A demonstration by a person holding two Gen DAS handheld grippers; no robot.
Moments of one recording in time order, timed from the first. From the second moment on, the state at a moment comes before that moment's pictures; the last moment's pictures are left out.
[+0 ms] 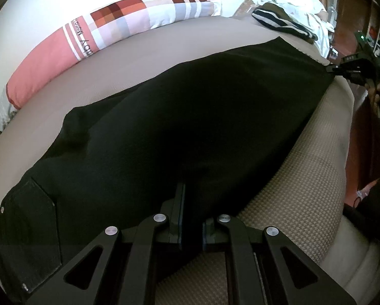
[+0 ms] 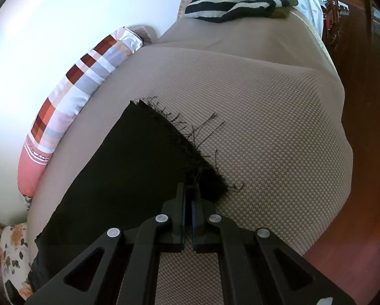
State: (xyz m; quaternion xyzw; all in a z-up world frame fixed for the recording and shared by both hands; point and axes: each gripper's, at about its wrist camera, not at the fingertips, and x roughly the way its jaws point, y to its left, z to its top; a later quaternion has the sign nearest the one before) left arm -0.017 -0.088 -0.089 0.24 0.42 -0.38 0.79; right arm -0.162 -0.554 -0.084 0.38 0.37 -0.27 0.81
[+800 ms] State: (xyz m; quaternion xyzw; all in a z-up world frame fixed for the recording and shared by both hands) left arm 0.058 -0.010 -0.046 0.01 0.46 -0.31 0.83; right arm -0.024 -0.605 -0.066 0.35 0.44 -0.10 0.82
